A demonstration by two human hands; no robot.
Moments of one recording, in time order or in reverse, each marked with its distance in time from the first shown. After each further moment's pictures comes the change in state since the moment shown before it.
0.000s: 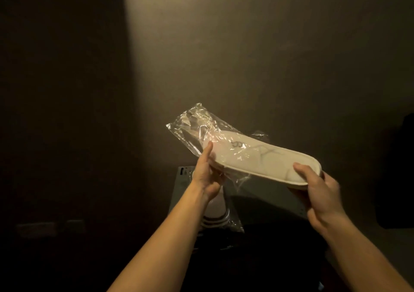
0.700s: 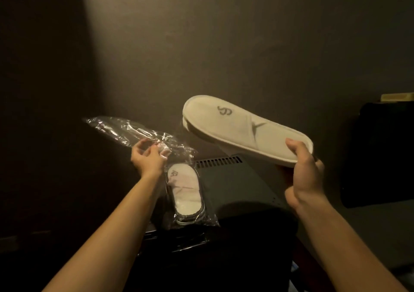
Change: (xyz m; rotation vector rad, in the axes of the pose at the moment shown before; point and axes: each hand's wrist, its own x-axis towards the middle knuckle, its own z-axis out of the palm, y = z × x) left_hand 0.023 0.044 -0.032 0.181 0.486 0.545; right_hand -0.017 -0.039 0.003 0.195 0.177 -0.069
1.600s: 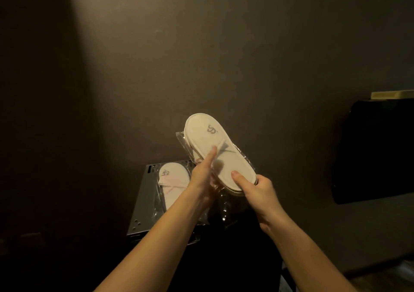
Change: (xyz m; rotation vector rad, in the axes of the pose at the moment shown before) left_hand -0.107 -0.058 0.055 0.000 -0.607 -0.626; right_hand 0.000 0.072 -0.013 -0.551 -0.260 0.124
